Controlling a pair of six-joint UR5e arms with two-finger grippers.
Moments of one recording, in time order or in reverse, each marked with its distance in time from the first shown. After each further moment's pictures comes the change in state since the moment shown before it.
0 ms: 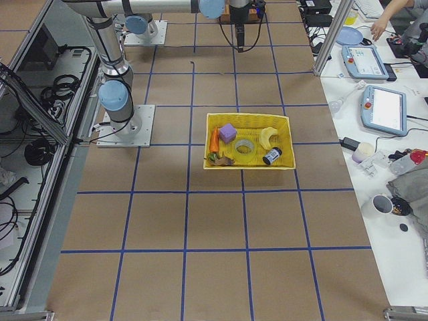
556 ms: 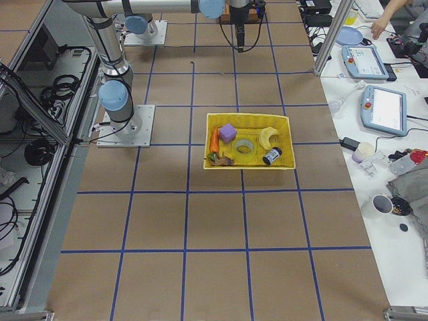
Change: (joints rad) left arm -0.001 0.004 -0.004 -0.008 0.056 0.000; right arm -0.002 0.002 -0.004 -0.002 0.002 -0.001
